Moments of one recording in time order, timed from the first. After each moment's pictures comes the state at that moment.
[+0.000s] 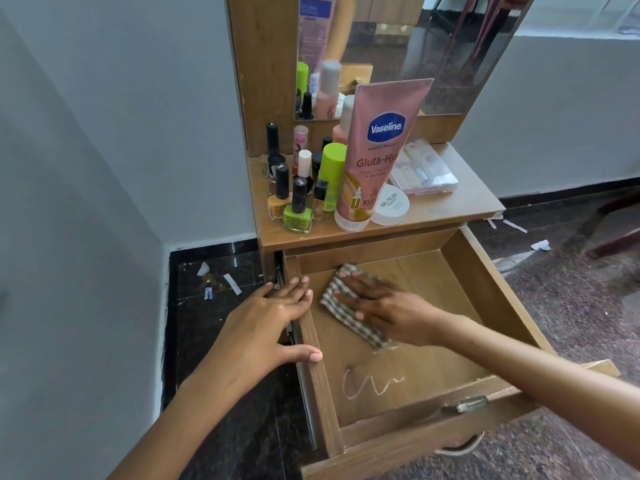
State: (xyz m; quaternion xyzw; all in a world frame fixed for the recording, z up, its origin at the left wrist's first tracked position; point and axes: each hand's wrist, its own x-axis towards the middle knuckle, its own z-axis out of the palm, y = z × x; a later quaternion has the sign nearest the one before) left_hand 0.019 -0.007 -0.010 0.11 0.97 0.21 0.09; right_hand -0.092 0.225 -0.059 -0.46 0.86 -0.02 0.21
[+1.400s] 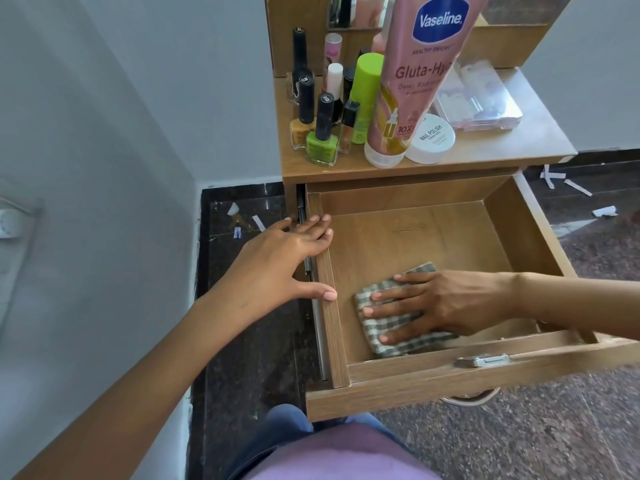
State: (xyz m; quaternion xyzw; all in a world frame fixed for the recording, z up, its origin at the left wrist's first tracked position) left_hand 0.019 -0.007 -0.014 0.10 0.97 0.20 0.12; right_hand -0.090 0.264 -0.067 -0.79 0.60 0.10 0.10
